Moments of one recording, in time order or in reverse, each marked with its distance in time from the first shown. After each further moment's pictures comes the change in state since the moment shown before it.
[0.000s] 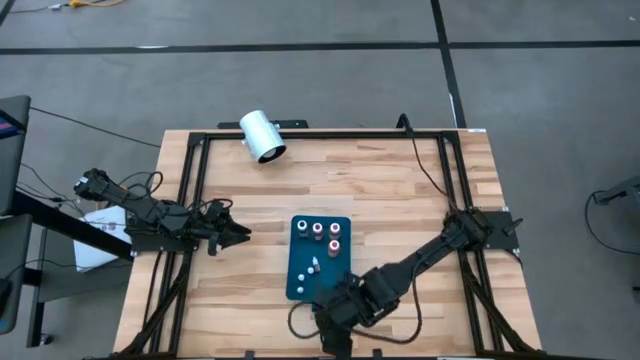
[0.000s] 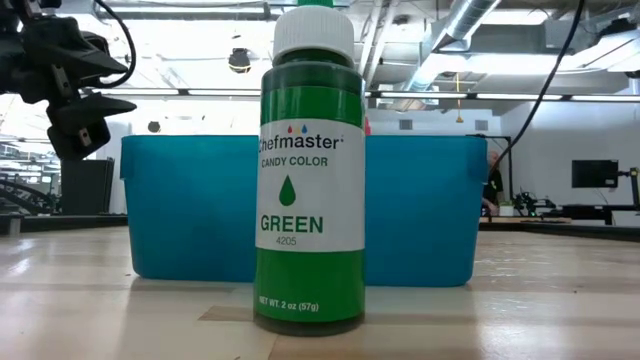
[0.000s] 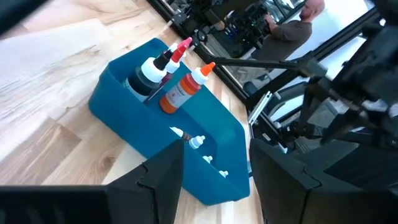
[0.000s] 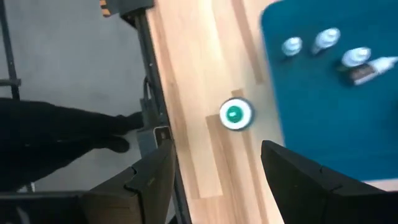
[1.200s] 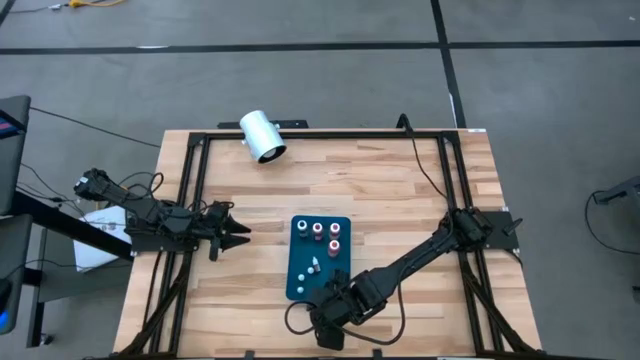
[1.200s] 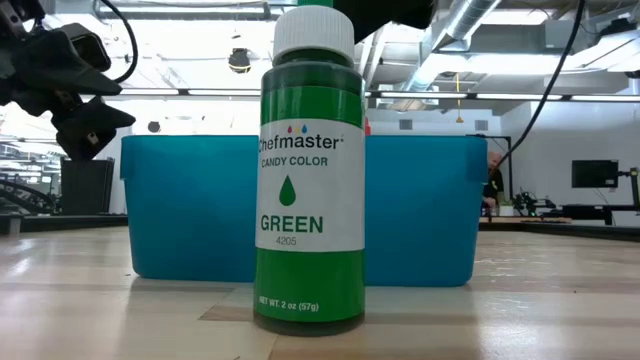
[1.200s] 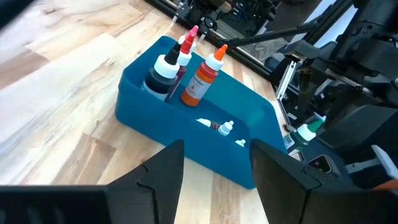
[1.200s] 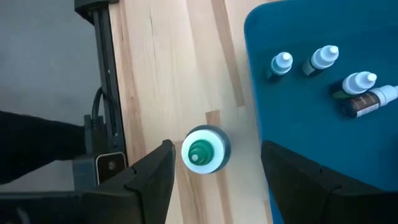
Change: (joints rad) left arm 0.001 0.000 0.000 -0.072 -0.006 0.233; right arm -0.023 0.000 -0.242 0.248 0.082 -0.106
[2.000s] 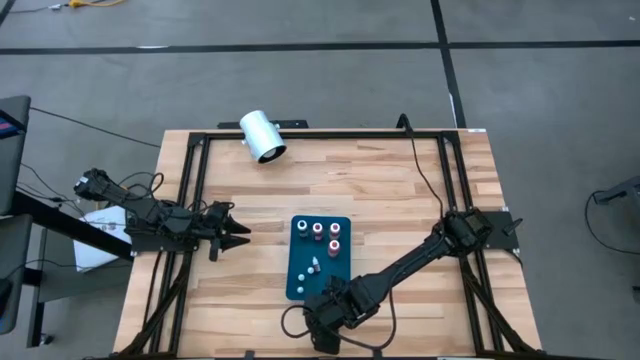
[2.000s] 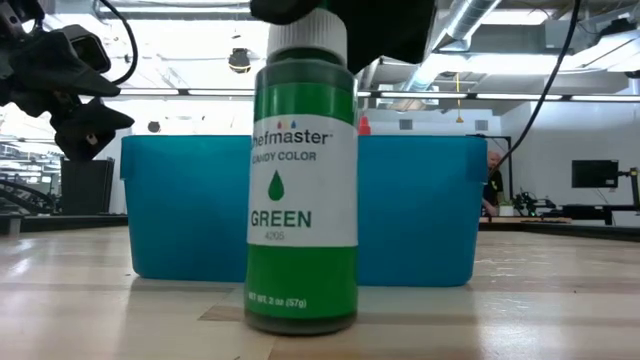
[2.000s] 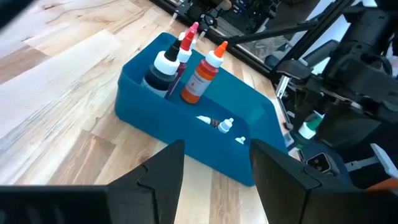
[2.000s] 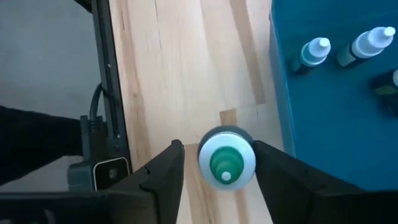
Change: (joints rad) left arm -0.001 0.001 0.000 -0.006 0.006 -0.004; right arm 0.000 0.066 0.001 0.060 -0.045 0.018
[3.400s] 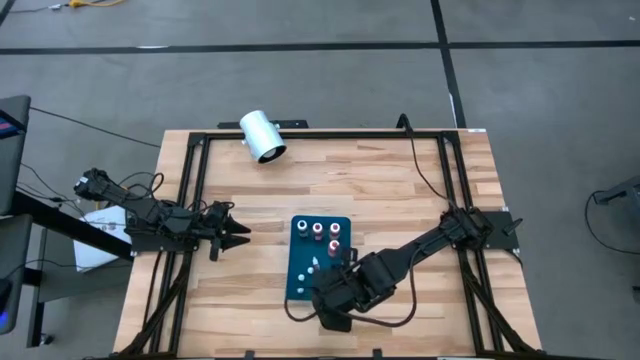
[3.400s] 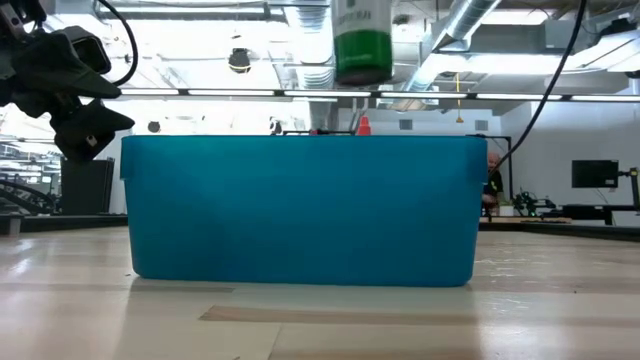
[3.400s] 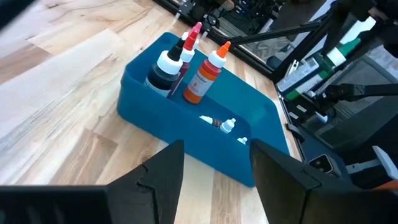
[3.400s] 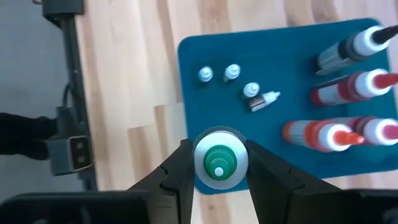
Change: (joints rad) left arm 0.001 0.001 0.000 -0.006 -0.008 -0.013; right arm -0.034 -0.047 0.378 -0.540 0.152 -0.097
